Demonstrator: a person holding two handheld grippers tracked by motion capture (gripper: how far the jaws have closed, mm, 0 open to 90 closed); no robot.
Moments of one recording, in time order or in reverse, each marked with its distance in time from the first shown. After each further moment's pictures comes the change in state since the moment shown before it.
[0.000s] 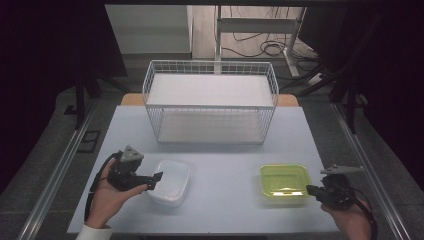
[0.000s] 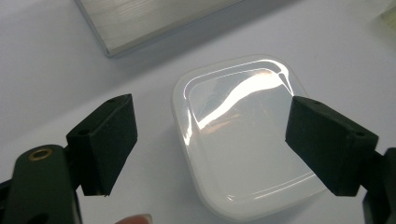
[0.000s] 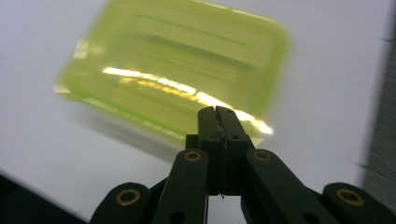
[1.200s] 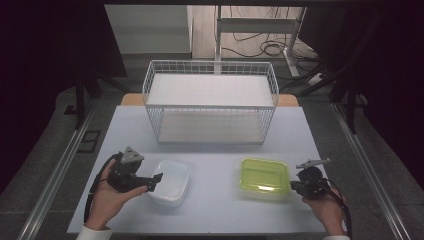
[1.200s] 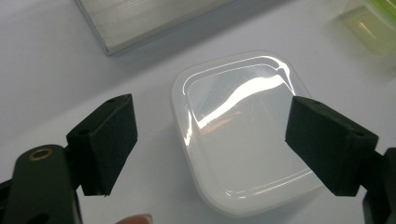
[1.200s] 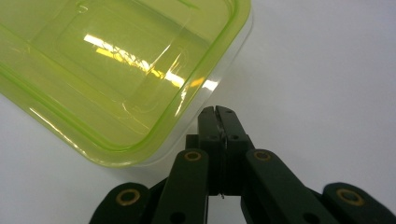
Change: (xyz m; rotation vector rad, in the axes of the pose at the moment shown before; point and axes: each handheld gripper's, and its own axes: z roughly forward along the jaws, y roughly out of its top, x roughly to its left) left arm -0.002 -0.002 0.000 0.002 0.003 0.005; right arm 0.023 0.022 0.063 0.072 0.007 -0.090
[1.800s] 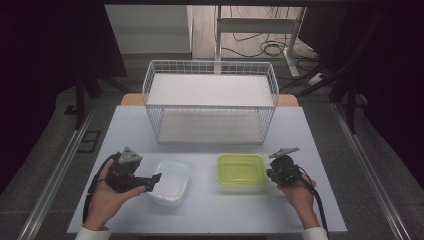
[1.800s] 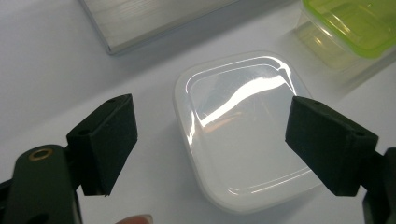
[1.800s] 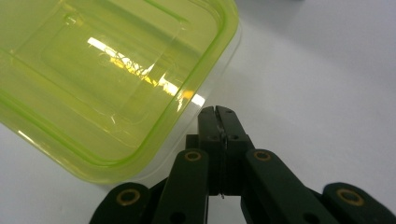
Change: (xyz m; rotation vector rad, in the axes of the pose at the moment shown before) left arm 0.004 -0.001 -0.004 -0.009 -0.001 -0.011; right arm 0.040 0.049 0.034 -0.043 0.012 -0.104
